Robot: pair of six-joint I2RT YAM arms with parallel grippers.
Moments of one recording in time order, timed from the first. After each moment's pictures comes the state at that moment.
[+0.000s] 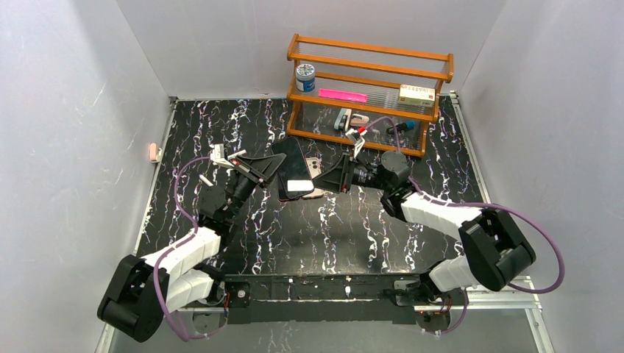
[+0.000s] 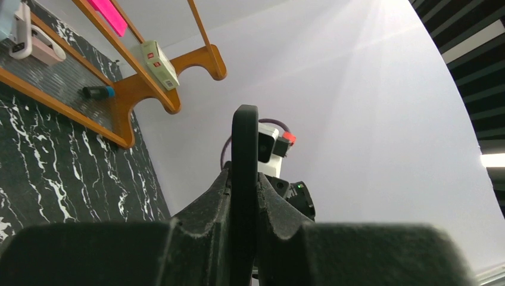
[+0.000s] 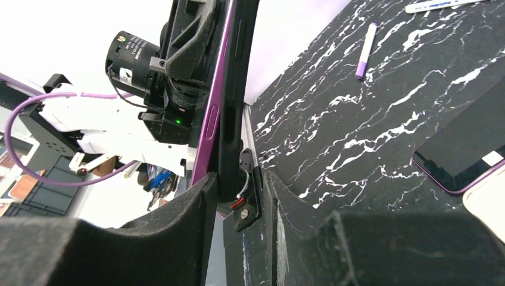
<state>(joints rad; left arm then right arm) -0.44 1.06 0.33 1.04 0.19 -1.38 0.63 1.38 0.65 0.83 -0.78 0.91</state>
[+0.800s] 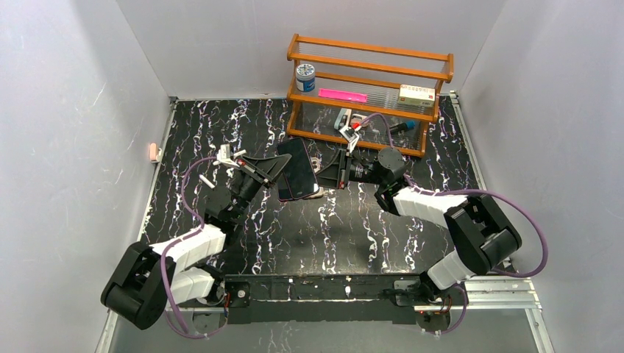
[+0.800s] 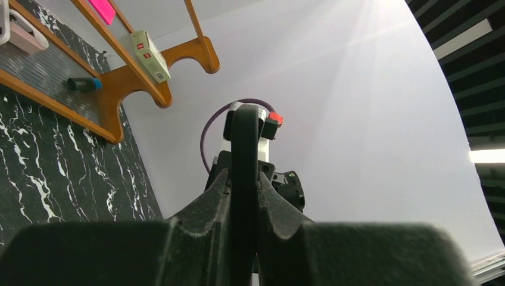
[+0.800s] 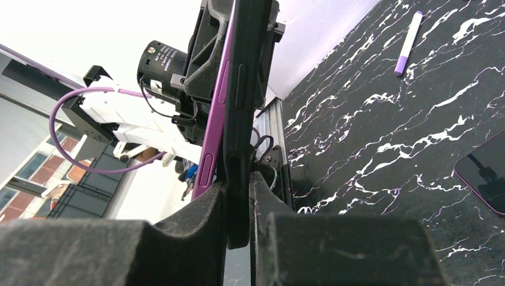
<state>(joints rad) -0.49 1.15 0.33 1.14 0.16 -1.40 0.62 1.51 0.71 1.01 -0.88 1.07</state>
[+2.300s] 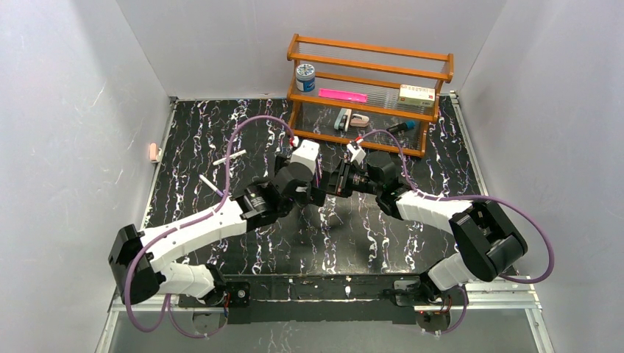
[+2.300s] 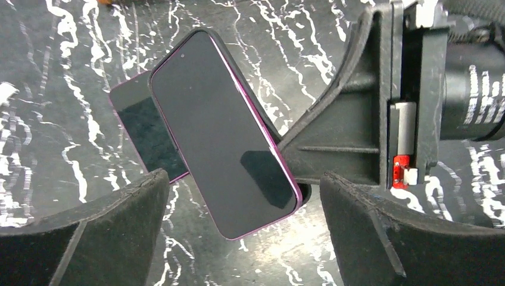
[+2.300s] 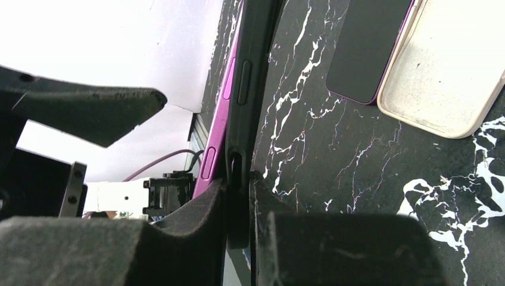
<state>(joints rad) -0.97 1.25 1.01 -0.33 -0.46 -0.35 0.62 1.46 0.67 0.51 -0.56 0.99</state>
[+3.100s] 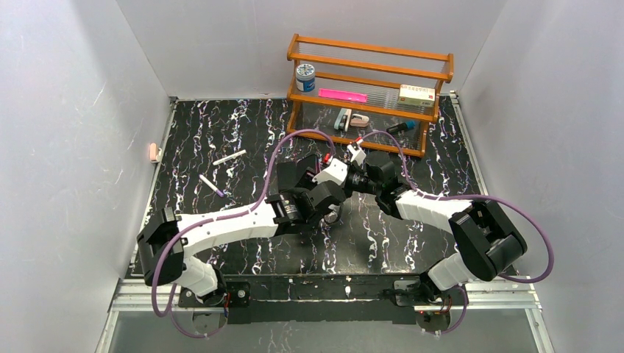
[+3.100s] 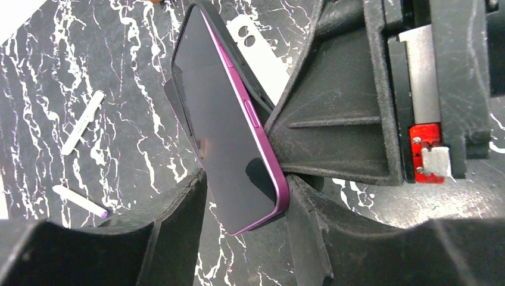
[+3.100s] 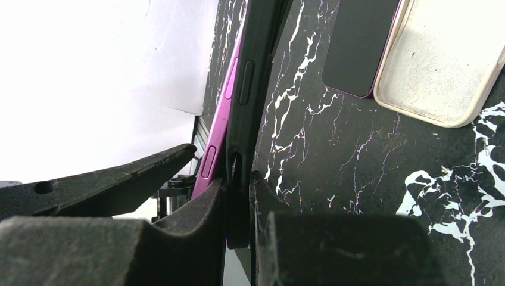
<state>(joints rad) -1.16 1.46 1.10 -0.45 -0.80 -0.20 0.63 1.47 0.67 0.48 -0.55 1.03</state>
